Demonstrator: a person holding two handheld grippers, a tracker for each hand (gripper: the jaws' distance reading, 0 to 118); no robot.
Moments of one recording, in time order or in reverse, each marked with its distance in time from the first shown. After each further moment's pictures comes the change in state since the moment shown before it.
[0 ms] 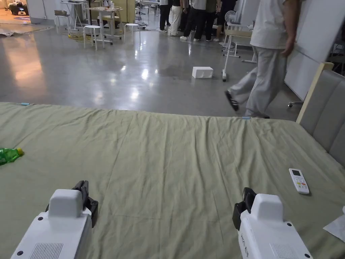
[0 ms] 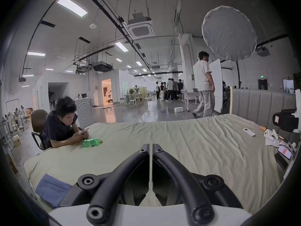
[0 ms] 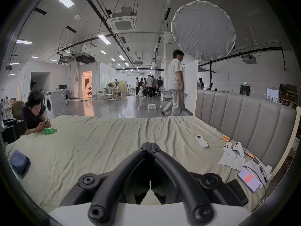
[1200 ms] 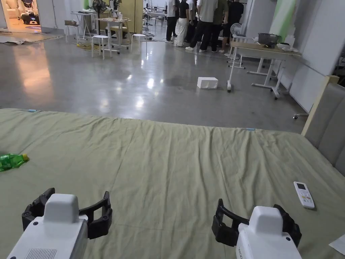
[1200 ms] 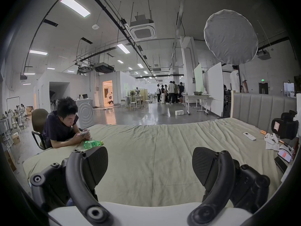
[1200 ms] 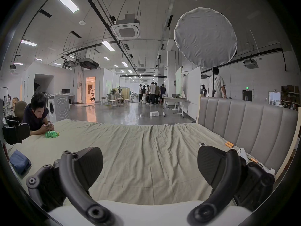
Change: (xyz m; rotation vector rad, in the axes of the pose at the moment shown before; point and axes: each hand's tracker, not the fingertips) left arm -0.011 0.012 0.004 0.030 0.012 0.015; right arm -0.009 0.003 0.006 0.080 0.023 0.006
